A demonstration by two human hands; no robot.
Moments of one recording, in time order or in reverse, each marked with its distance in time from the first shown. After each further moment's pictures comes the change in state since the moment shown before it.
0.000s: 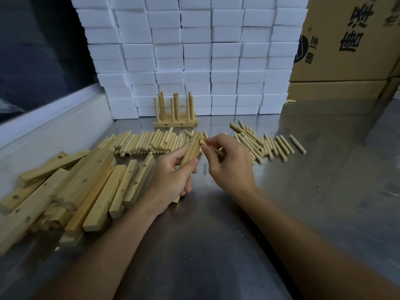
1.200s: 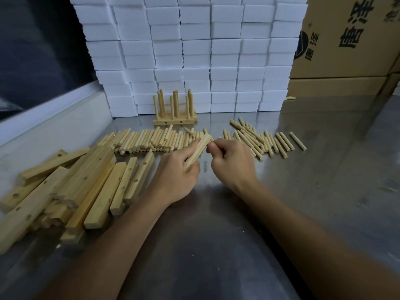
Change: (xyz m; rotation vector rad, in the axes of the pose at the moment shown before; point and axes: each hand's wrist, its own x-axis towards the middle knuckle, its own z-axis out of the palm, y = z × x) left_hand 0.004 -0.006 -0.001 0.494 -0.029 0.215; right_hand 0.004 0.007 0.000 -0.111 -0.190 0.237
